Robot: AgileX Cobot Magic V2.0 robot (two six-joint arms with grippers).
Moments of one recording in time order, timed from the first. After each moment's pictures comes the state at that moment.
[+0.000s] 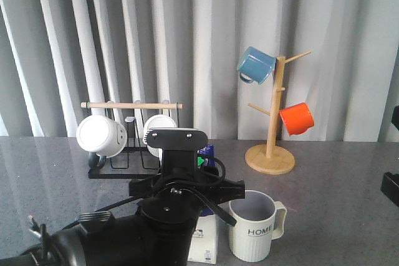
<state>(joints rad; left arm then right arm) -0.83 1.84 -1.41 -1.68 -0.65 1.35 0.21 0.85 -0.80 -0.03 -0.04 -0.11</state>
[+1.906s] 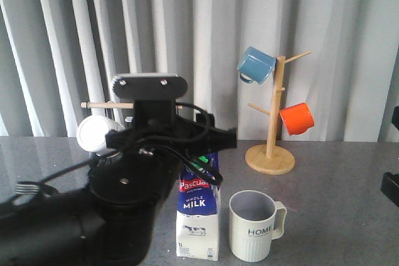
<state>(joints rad) -0.85 1.65 -1.41 -1.49 -0.68 1.30 0.21 0.85 -0.80 -0.03 -0.04 -0.11</state>
